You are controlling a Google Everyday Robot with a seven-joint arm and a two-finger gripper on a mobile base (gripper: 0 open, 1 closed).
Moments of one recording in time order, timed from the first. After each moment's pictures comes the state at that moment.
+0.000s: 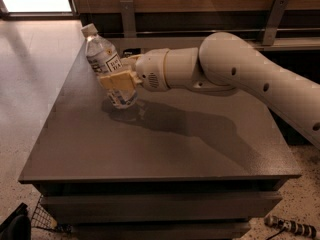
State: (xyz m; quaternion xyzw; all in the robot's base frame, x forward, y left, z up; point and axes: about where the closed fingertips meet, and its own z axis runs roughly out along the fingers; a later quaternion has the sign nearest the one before) arm 0.572 0.102 0.921 -0.44 0.66 0.36 0.49
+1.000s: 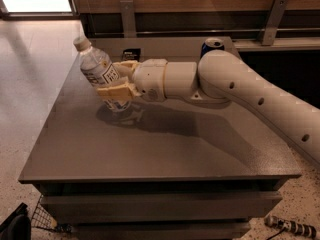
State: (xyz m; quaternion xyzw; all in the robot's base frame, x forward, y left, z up) arm 0.559 0.114 0.913 -0.50 0.56 0.36 0.55
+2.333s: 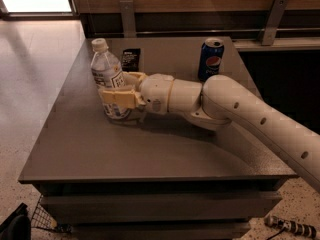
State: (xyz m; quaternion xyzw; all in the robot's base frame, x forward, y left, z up) arm 0.560 0.105 0.892 -0.41 0.58 0.43 0.56
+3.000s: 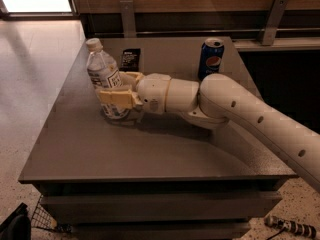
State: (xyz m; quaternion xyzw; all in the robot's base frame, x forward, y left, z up) arm 0.558 0.111 0.894 -0.42 0.57 0.43 0.56
